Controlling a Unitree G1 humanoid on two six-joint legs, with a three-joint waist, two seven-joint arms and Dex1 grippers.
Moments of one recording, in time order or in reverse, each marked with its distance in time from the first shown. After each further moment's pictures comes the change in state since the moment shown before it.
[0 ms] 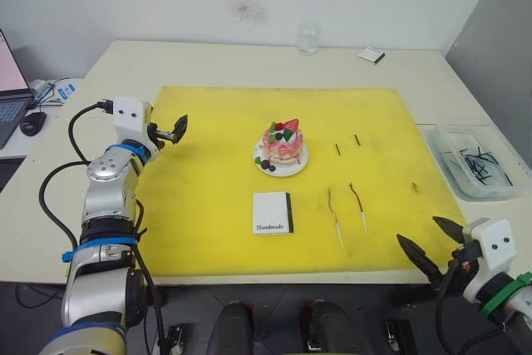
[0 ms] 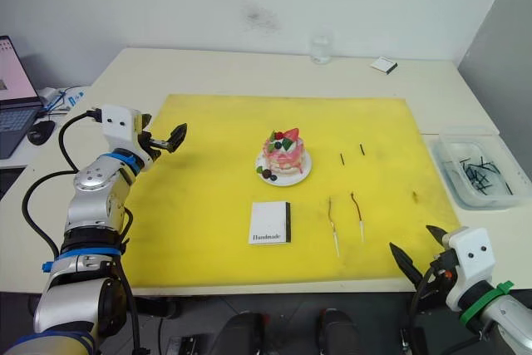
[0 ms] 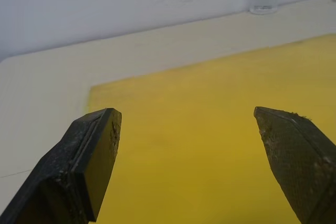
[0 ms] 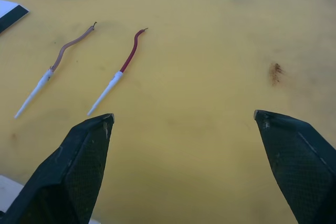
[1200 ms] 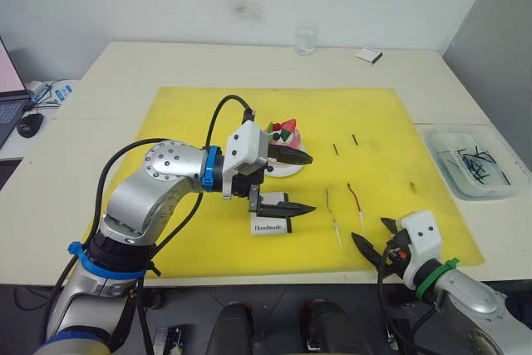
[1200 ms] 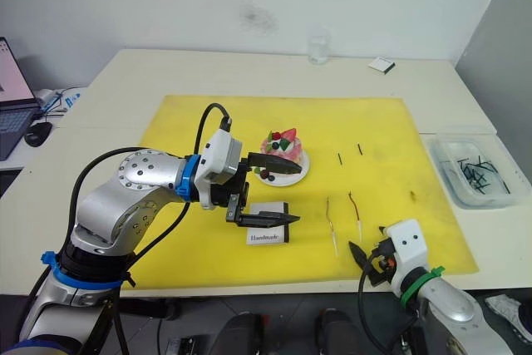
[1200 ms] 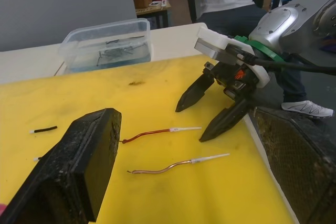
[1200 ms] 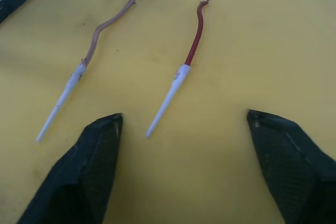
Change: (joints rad) left arm 0.069 0.083 -0.446 -0.934 -0.323 0.480 -0.611; right arm -0.231 0.067 0.372 0.053 -0.164 0.141 -0.195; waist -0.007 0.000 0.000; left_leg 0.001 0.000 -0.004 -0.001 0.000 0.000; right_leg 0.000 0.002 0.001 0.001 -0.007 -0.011
